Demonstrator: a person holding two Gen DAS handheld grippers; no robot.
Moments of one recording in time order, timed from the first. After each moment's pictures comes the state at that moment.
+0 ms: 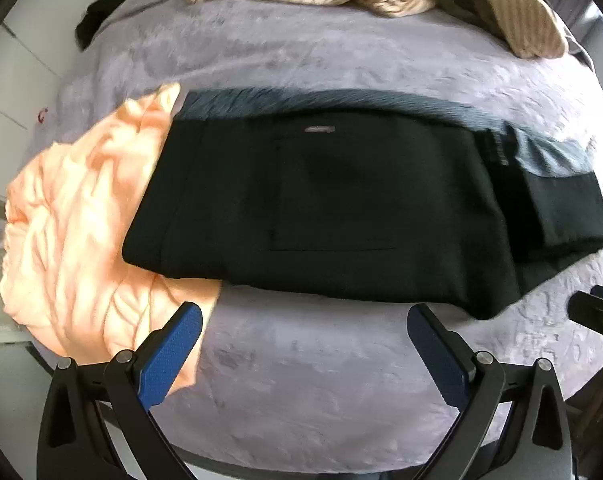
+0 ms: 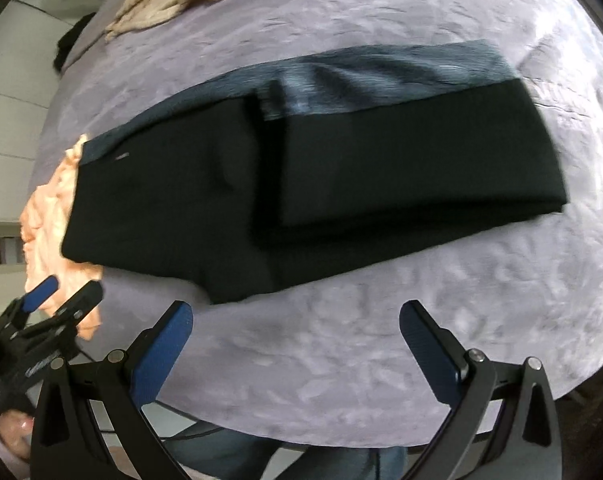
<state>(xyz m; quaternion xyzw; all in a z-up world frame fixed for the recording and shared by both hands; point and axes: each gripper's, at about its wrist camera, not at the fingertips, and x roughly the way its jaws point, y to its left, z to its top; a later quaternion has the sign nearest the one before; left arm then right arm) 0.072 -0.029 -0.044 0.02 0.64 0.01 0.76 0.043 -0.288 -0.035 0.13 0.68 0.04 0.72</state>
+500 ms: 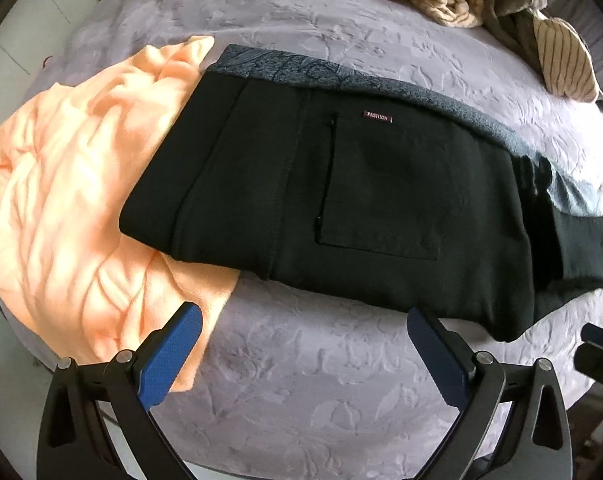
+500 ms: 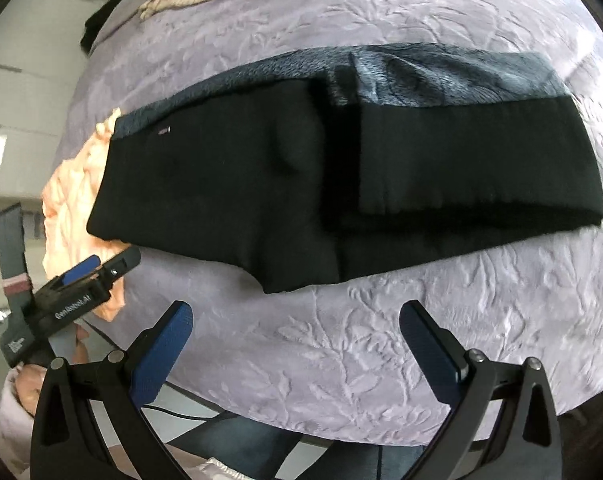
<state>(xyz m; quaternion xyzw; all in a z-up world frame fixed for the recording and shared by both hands) 0.074 0.007 -0.068 -0.05 0.65 0.04 0.76 0.045 -0.257 -0.039 0.12 0.69 0.09 0.70</state>
